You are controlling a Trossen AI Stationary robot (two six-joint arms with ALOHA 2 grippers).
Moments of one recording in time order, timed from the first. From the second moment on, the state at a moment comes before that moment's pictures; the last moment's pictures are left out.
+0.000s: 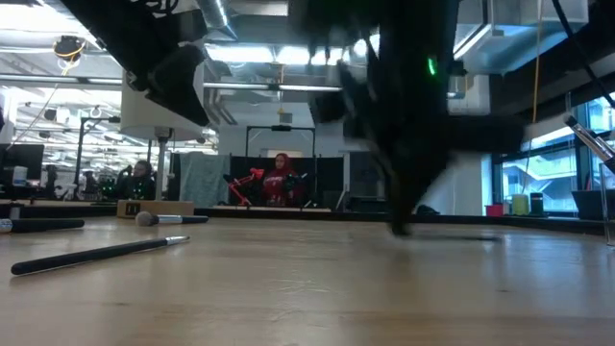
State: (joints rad) left arm -0.27 1.26 0.77 -0.56 -0.86 -0.66; right arm 0.32 2.10 1.59 -1.01 0.24 0.13
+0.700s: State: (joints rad) left arm -0.27 1.26 0.77 -0.45 -0.86 -0.61; right arm 0.48 1.38 0.98 -0.50 0.31 0.43
